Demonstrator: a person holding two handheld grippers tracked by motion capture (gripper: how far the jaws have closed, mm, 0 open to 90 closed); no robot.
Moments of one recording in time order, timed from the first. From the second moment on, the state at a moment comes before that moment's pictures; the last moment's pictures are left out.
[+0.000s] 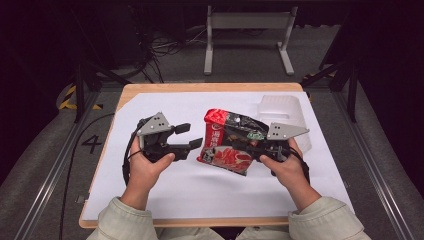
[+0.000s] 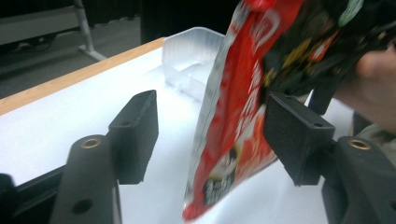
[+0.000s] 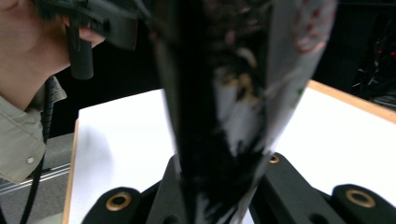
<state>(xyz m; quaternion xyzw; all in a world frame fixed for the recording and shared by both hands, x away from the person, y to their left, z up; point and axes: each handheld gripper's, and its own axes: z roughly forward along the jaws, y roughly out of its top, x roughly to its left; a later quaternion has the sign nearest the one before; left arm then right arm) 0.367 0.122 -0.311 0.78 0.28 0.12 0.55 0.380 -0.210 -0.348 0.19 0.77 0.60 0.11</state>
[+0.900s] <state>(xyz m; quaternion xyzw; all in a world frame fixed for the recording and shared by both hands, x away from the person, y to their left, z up) 0.390 0.156 -0.337 0.78 0.32 0.13 0.52 0.423 -0.240 -0.289 0.21 0.77 0.58 0.17</state>
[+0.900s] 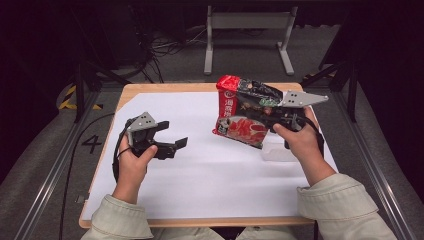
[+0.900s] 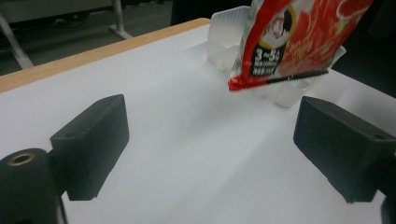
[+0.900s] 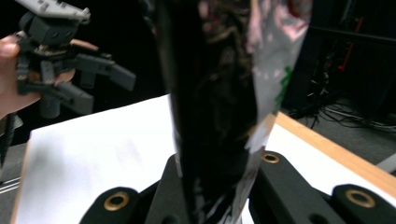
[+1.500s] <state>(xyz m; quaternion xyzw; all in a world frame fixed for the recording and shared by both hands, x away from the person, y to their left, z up) 0.392 0.168 -0.348 0.79 0.33 0.13 0.50 0.462 -0.279 -0.268 0.25 0.76 0.55 0.23</state>
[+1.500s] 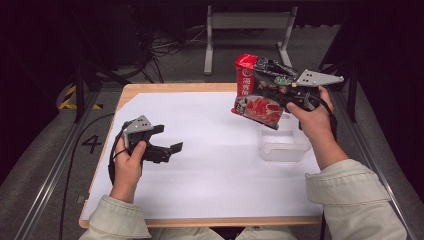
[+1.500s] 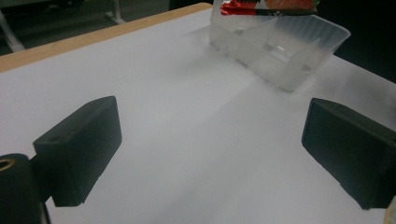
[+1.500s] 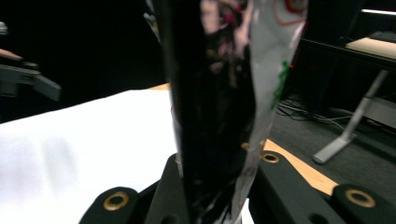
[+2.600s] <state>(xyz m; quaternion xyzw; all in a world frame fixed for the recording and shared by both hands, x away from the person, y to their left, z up) 0.387 0.176 -0.357 0.79 0.34 0.12 0.49 0.517 -0.342 -0.279 0.28 0.76 0.51 0.28</state>
